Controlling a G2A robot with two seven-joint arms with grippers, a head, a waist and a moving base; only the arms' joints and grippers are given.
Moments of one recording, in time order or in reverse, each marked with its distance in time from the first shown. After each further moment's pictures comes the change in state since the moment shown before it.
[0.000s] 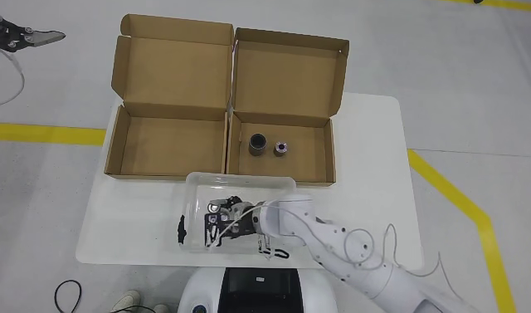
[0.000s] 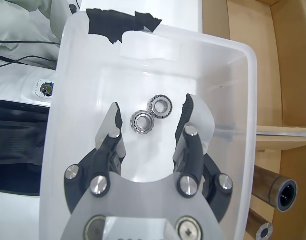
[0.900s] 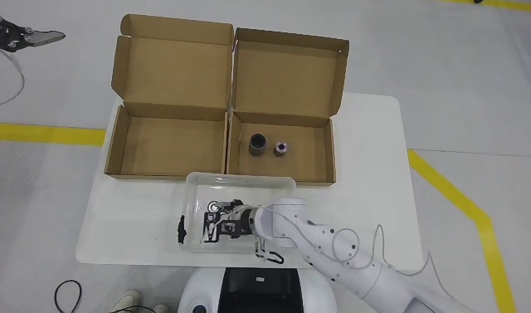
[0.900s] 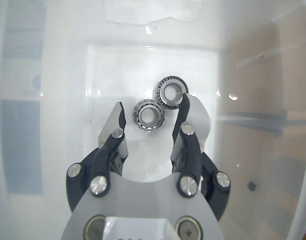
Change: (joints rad) left arm 0.000 0.000 0.000 0.000 0.000 0.000 0.000; right arm 0.000 -0.042 -0.033 0.109 0.011 0.080 0.063
